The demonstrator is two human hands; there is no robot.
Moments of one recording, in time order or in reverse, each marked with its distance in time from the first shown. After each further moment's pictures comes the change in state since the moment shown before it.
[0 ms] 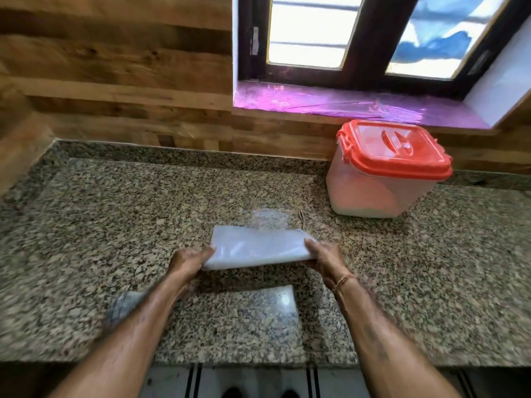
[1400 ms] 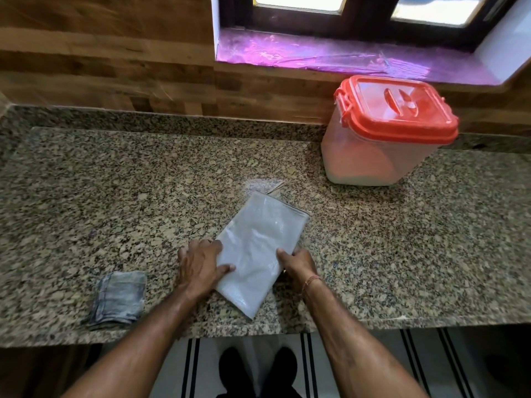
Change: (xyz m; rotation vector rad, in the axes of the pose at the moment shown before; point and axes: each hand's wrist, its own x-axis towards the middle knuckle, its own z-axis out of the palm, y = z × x) left_hand -0.011 -0.048 0.057 0.968 0.043 0.482; right_hand -0.015 0.082 0.042 -0.341 0.068 0.123
